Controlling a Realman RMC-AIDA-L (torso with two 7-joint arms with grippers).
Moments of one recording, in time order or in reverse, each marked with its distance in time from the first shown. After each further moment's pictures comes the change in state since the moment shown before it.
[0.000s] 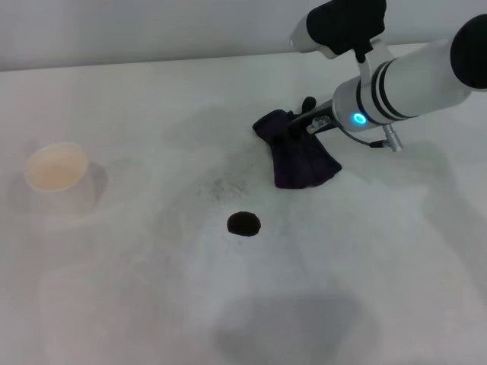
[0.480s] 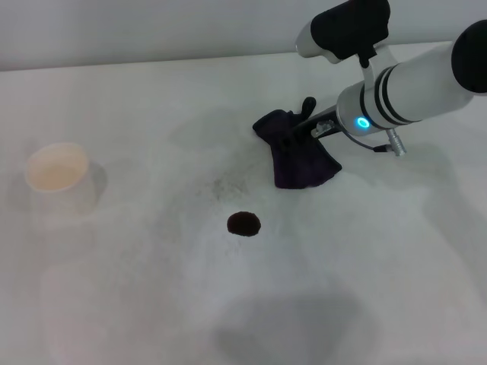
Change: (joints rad) left arm -0.010 0.001 0.000 0.000 0.000 -0.023 0.003; right arm 0.004 0.000 0.001 0.038 0.004 -0.015 0.001
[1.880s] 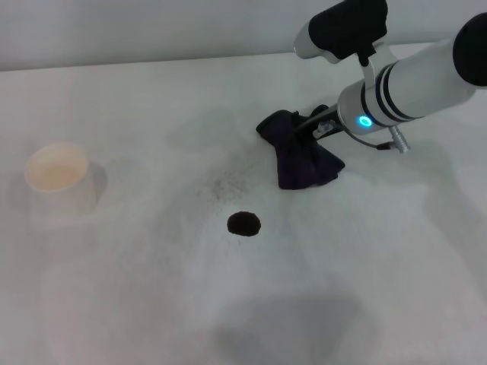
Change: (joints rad) left arm -0.003 -0.003 -0.007 0.000 -0.005 -0.002 0.000; right arm 0.002 -0.009 -0.004 -0.026 -0.009 0.043 -0.019
